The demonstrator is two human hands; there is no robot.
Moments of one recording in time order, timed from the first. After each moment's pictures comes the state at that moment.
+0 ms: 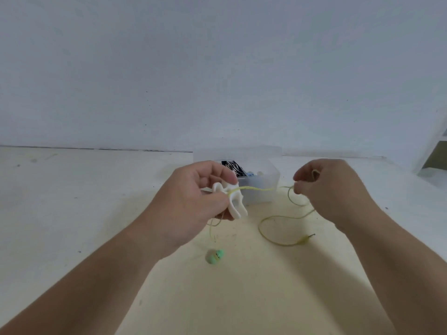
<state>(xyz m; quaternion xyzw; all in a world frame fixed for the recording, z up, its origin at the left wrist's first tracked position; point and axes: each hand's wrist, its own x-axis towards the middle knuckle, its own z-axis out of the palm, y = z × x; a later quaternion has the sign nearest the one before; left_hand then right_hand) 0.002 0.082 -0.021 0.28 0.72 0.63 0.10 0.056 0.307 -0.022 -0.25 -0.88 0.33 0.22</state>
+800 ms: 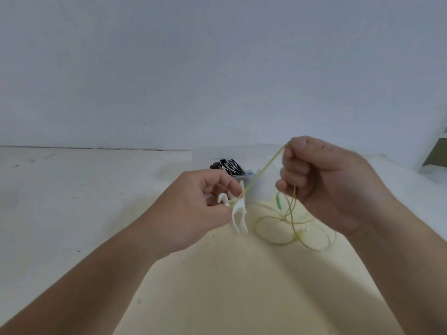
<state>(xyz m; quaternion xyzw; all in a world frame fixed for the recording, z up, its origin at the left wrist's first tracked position) -0.002 0.080 -0.027 0.36 0.74 0.56 0.12 0.069 0.276 0.004 0.01 -0.59 0.80 0.13</state>
